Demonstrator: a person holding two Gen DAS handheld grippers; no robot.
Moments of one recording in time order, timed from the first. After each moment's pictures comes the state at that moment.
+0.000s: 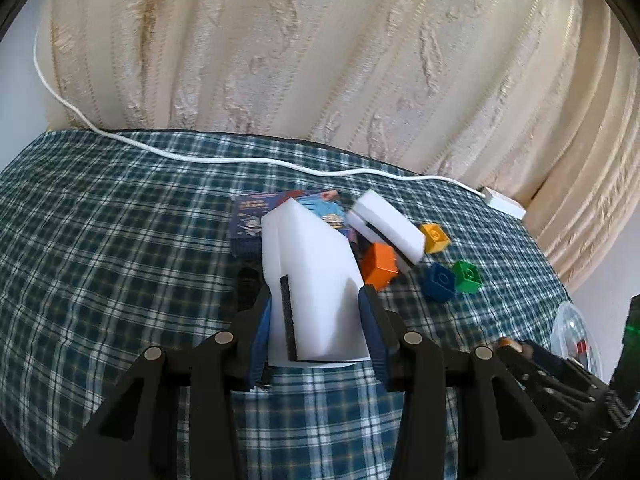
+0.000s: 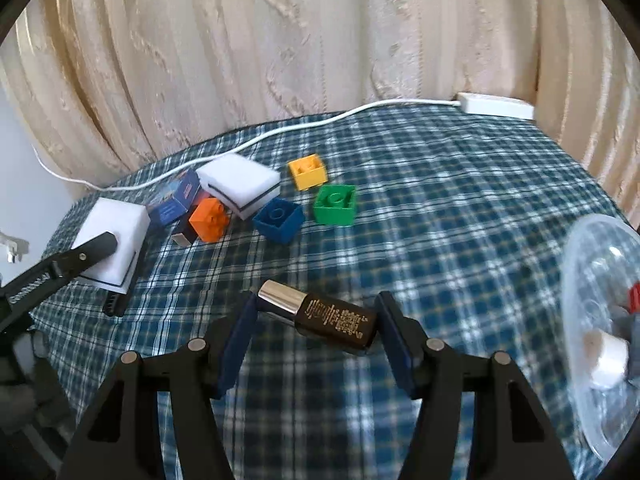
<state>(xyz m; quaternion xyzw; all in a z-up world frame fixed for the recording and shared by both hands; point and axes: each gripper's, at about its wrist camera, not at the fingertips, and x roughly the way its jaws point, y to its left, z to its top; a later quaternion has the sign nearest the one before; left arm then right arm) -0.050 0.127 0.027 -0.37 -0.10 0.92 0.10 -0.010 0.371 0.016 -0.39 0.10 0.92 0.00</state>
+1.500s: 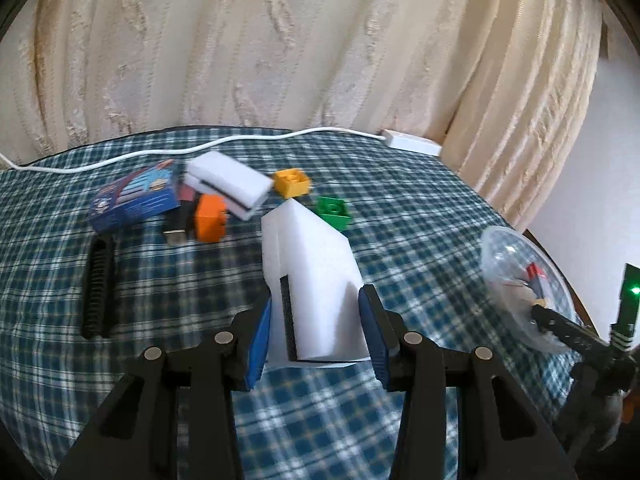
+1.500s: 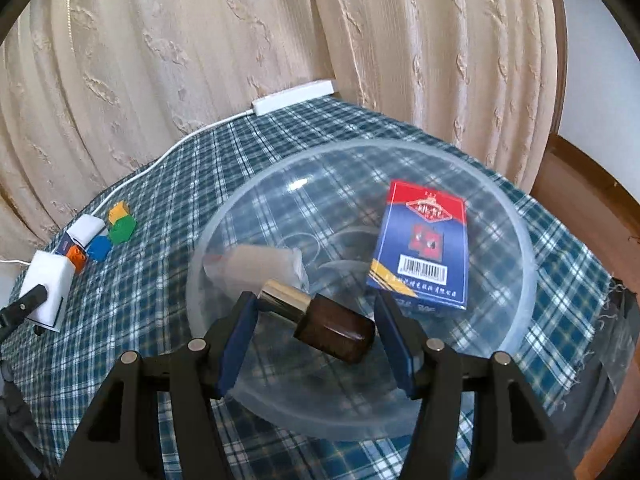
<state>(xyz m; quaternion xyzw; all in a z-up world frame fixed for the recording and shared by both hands) -0.006 0.224 0.032 -0.37 -0.03 0.90 0.24 0.116 0.561 0.001 -0.36 0.17 0.90 0.17</state>
